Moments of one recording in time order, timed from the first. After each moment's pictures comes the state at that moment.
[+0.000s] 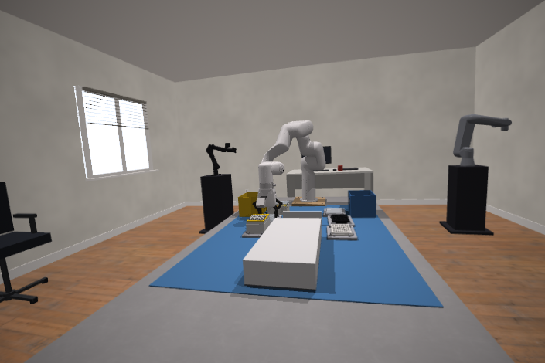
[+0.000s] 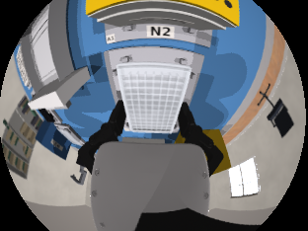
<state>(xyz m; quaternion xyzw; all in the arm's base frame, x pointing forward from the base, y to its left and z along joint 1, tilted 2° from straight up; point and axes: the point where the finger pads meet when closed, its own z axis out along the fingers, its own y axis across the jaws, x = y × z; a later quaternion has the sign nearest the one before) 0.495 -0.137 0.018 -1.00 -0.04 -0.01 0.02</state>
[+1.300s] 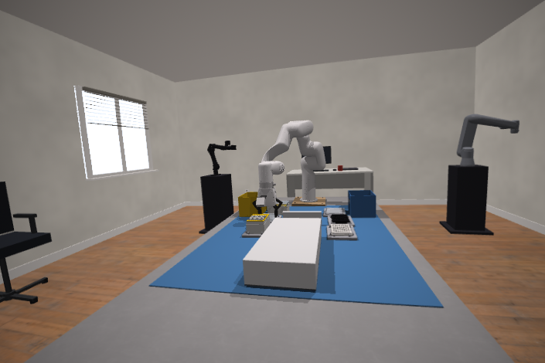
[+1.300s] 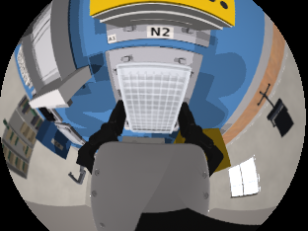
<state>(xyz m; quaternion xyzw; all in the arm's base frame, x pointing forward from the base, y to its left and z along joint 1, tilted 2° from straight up) 0.495 -0.137 0.022 -1.00 -0.04 -0.01 0.02</state>
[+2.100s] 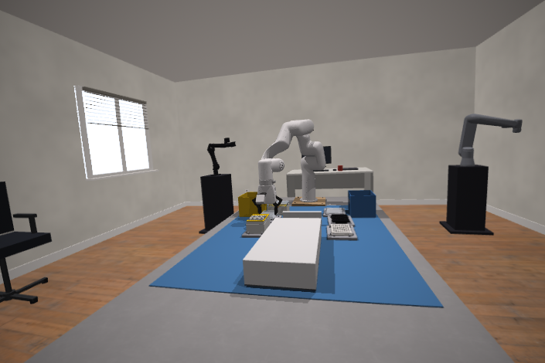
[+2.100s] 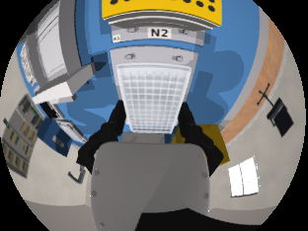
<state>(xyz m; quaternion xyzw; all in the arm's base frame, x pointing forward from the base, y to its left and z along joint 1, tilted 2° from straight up) 0.494 -0.138 0.036 -1.00 -0.04 -0.01 0.02</state>
